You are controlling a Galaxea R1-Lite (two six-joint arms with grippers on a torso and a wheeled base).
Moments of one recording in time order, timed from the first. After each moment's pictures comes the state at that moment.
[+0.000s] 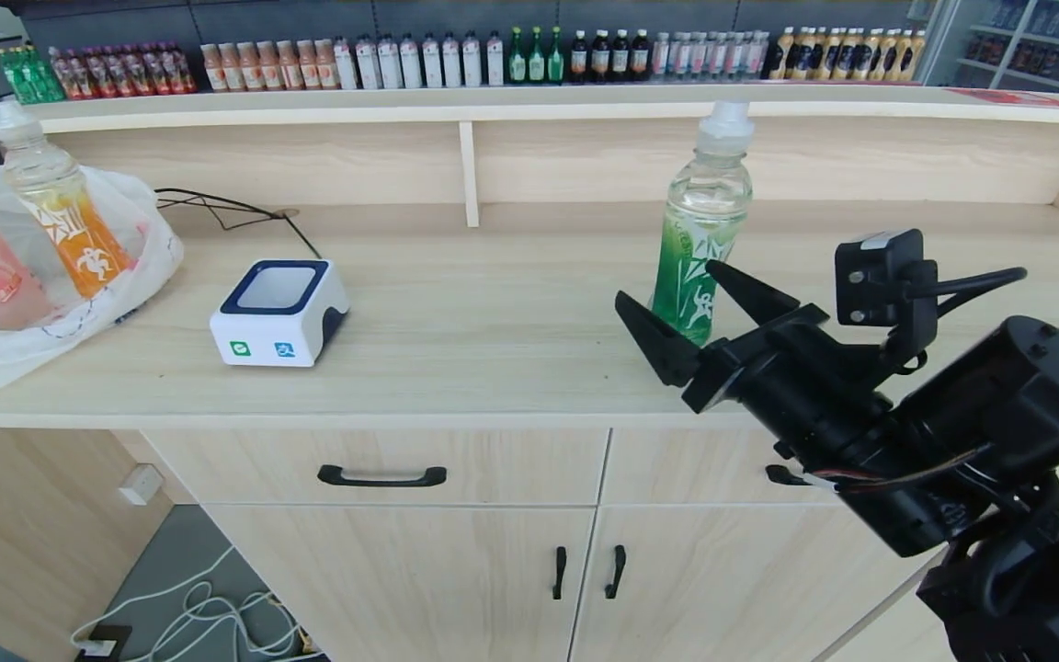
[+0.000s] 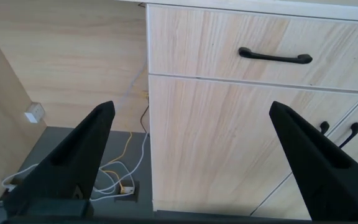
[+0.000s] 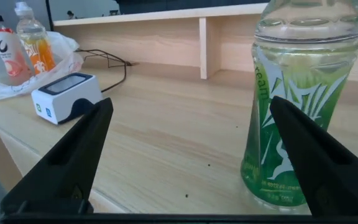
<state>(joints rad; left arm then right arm) 0.00 0.00 0.00 0.00 0.00 0.00 0.63 1.79 -0.59 -1.57 -0.04 -0.03</state>
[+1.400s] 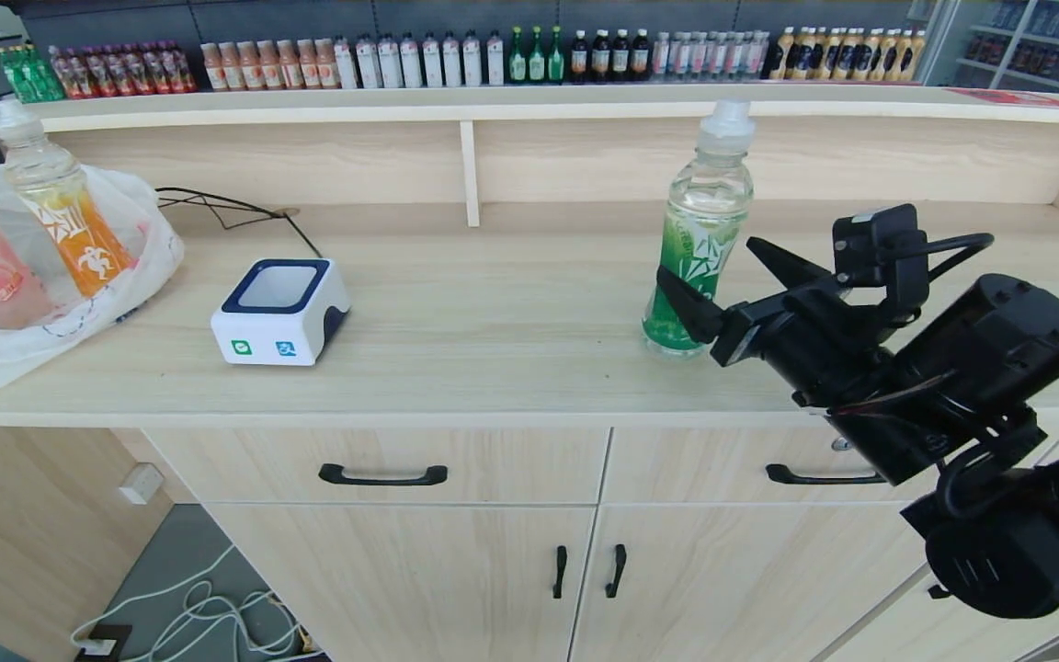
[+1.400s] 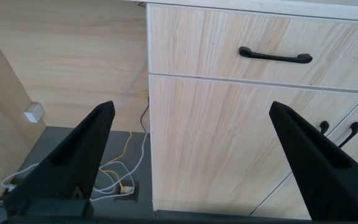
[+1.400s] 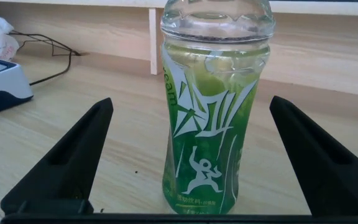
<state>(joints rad) 0.00 0.00 0.00 0.00 0.00 0.00 0.46 1.84 -0.71 -1.49 0.00 -0.11</state>
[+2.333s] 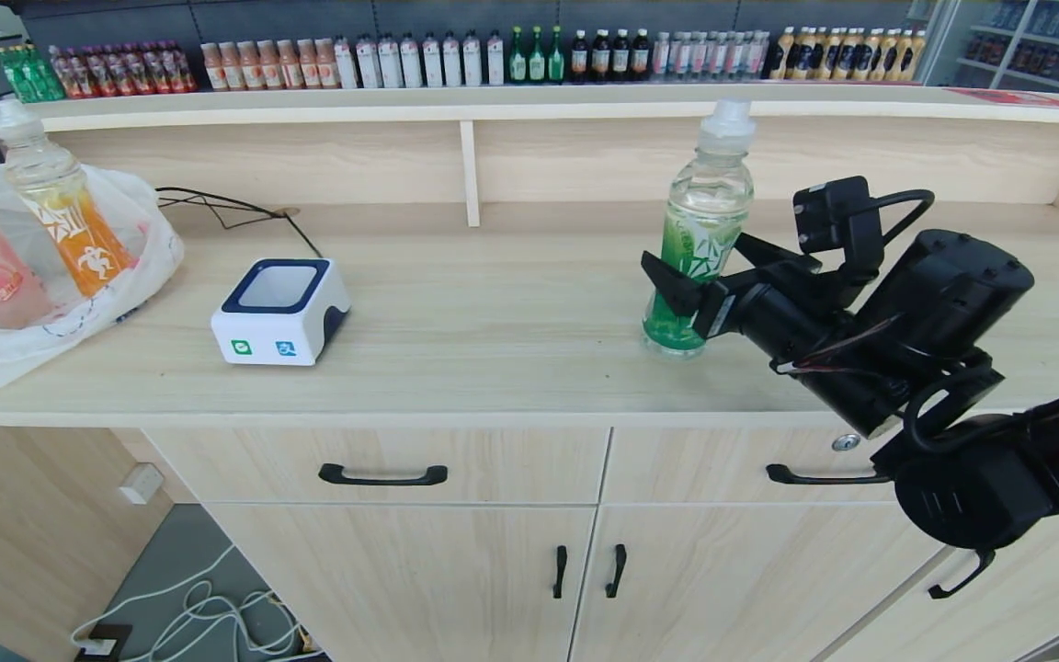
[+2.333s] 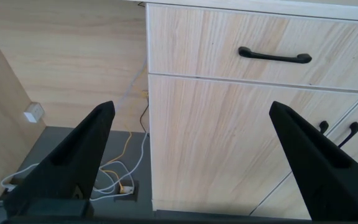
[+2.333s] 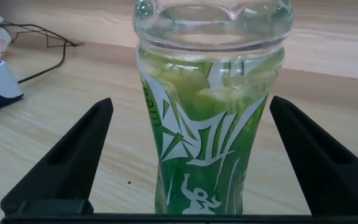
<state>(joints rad) 0.00 0.00 0.00 0.00 0.00 0.00 0.44 1.88 -0.88 -1.28 0.02 -0.06</state>
